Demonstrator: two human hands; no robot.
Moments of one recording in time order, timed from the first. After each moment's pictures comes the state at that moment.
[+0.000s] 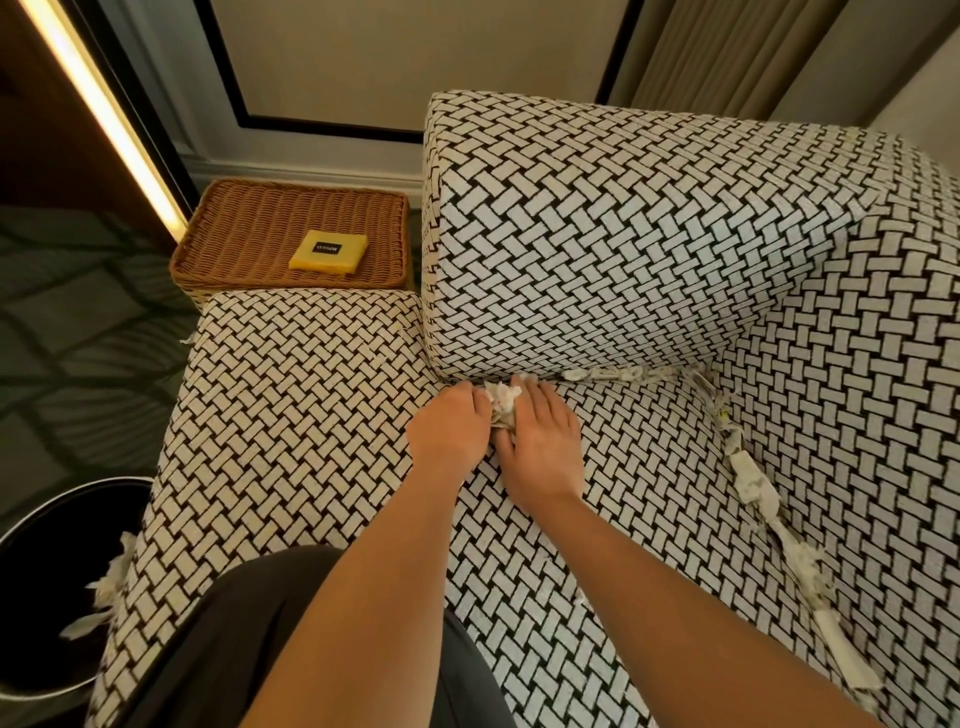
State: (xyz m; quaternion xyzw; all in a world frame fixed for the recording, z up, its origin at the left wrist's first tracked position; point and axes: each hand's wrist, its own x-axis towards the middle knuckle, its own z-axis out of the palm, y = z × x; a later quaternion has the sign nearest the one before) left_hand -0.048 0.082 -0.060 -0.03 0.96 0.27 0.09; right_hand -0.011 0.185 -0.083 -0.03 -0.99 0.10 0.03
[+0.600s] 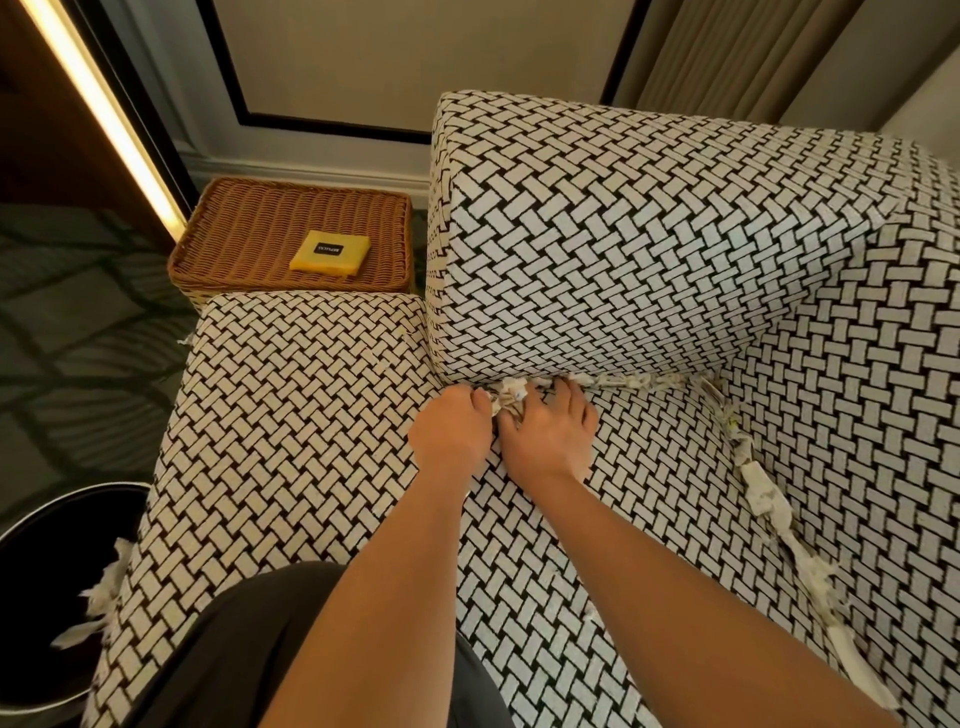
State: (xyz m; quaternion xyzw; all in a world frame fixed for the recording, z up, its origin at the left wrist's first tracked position) left_hand -0.059 0.082 -0.066 -0.09 0.94 0.31 0.10; right_hand -0.039 0.178 -0.076 -0.14 -0.99 0.06 -0.02
